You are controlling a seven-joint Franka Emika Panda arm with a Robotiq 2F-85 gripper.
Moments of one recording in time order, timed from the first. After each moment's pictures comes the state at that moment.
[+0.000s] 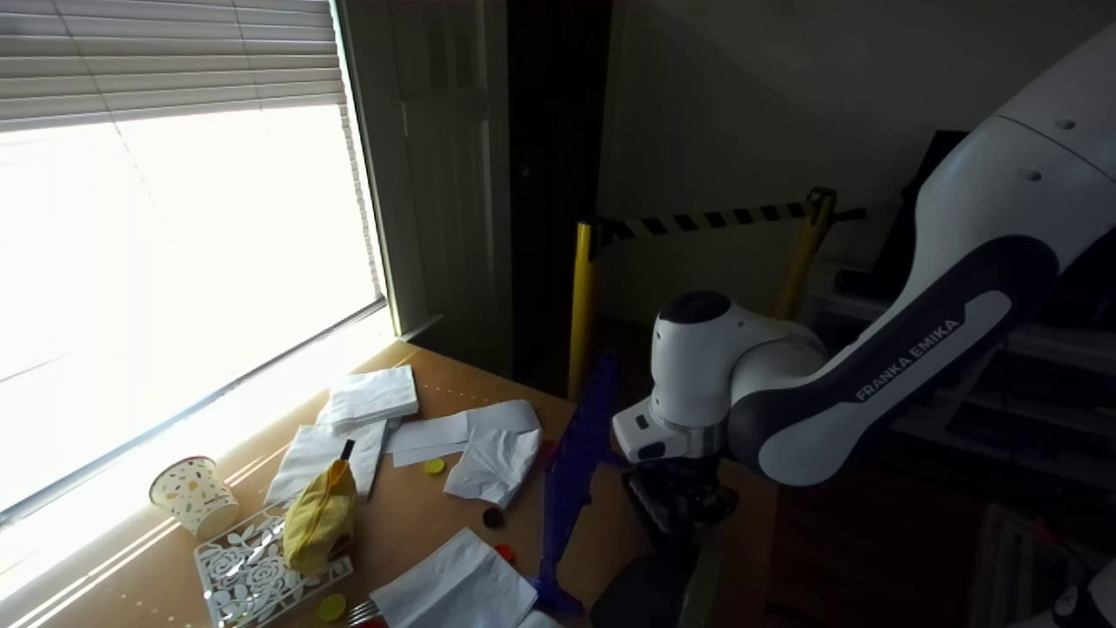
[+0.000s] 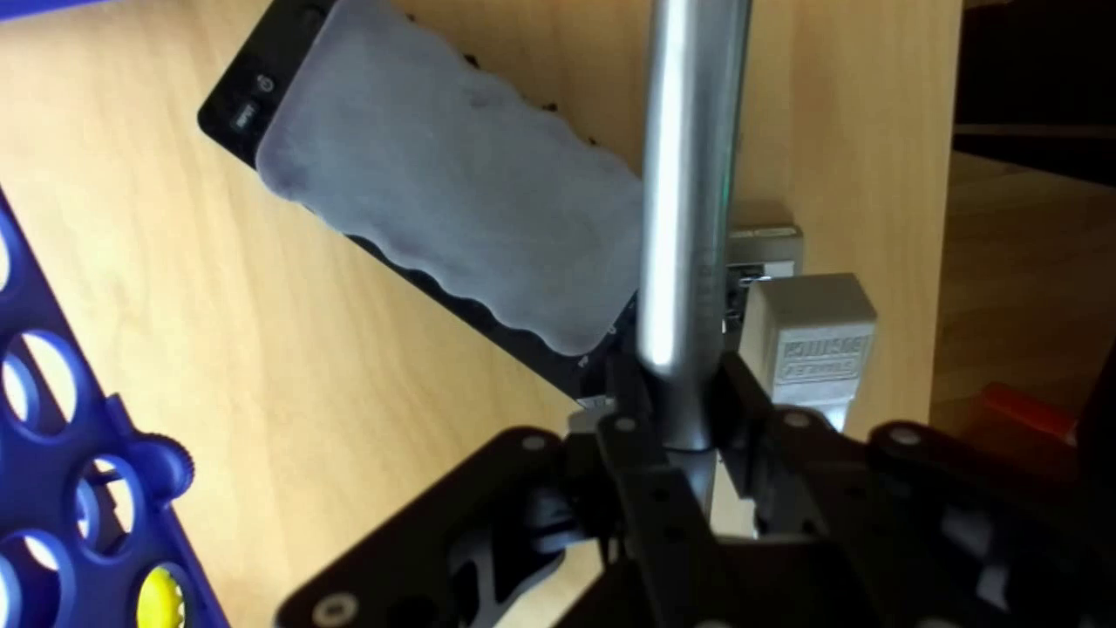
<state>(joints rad) 0.23 0.21 0.16 -2.41 -0.11 2.49 -1.27</state>
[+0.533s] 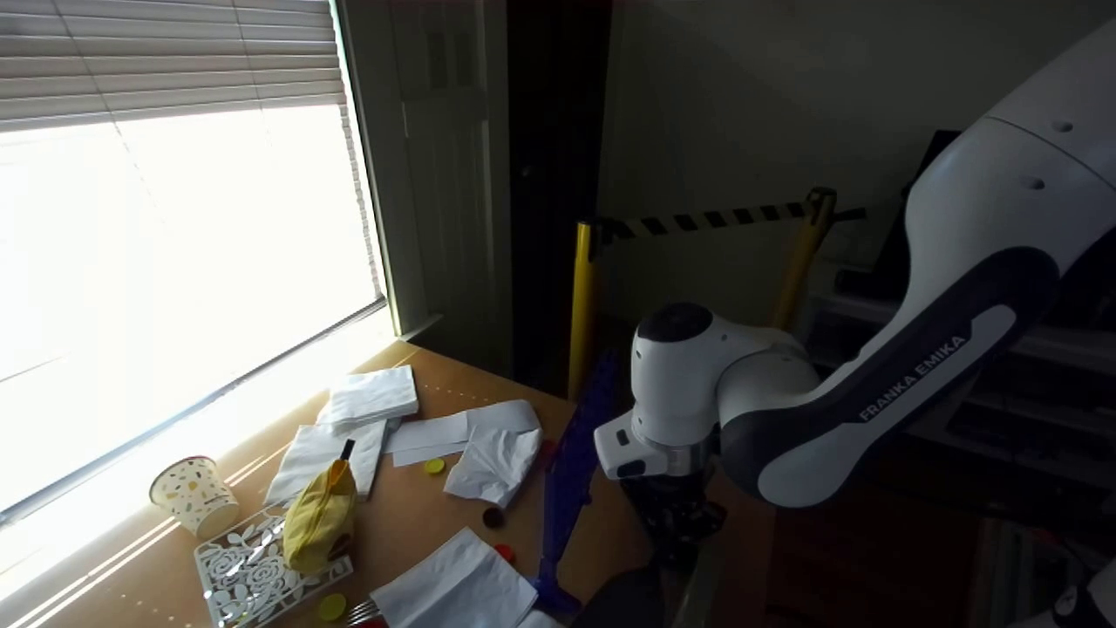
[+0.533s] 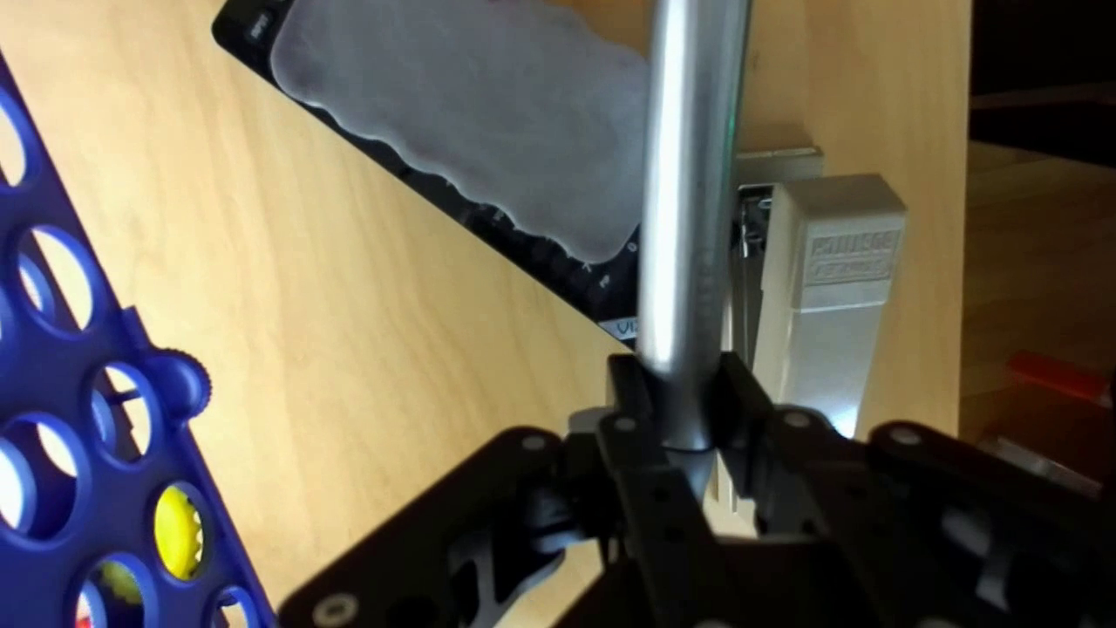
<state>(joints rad) 0.24 0.24 0.21 -2.35 -0.18 2.46 -1.12</state>
